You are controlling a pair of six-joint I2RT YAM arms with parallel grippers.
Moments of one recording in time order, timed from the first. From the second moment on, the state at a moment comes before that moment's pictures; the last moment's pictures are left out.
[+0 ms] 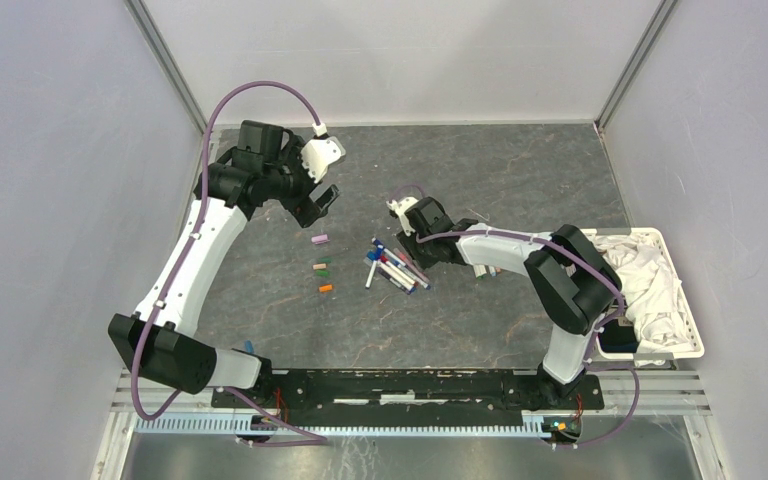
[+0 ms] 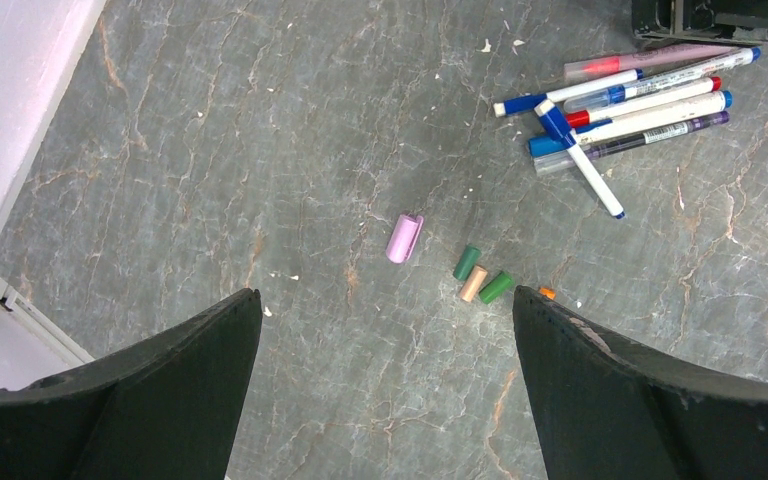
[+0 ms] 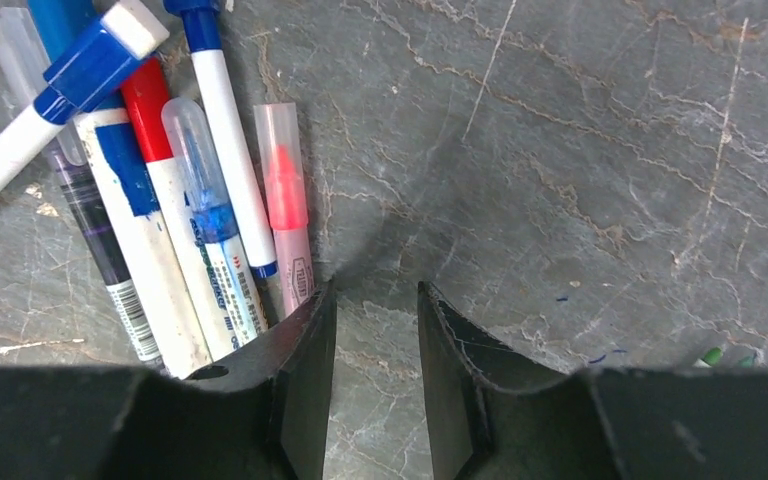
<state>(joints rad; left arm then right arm) -0.29 1.37 1.48 -0.91 0.30 0.65 0.72 1.81 1.07 -0.23 0.08 0.02</state>
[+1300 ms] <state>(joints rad) -0.29 1.38 1.48 -0.95 0.35 0.65 0.70 1.79 1.04 -0.23 -0.01 0.04</state>
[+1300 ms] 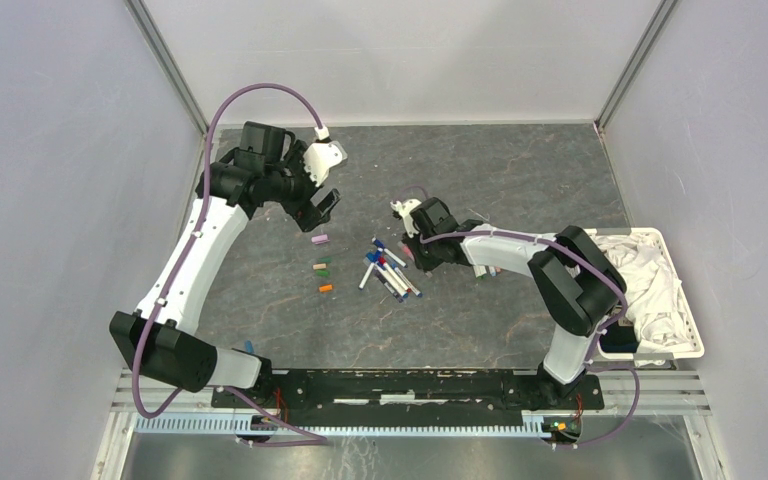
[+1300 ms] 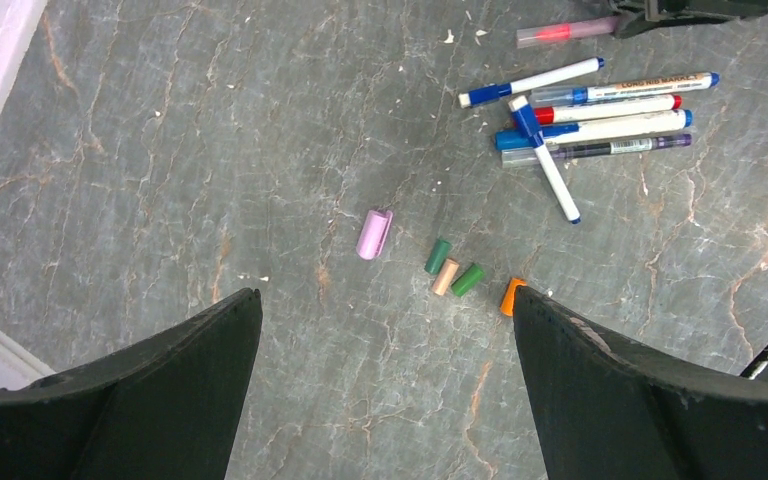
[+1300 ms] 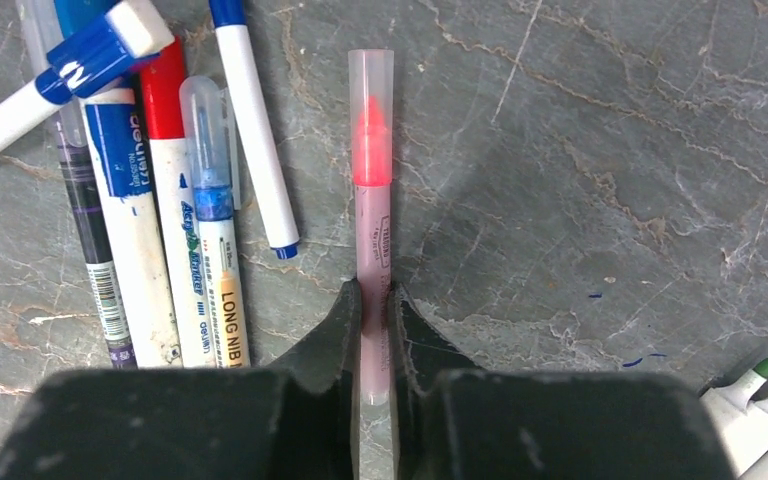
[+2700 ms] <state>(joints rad) -0.60 1.40 1.25 -1.07 0.46 1.30 0.68 1.73 1.21 -0.29 -1.01 0.18</state>
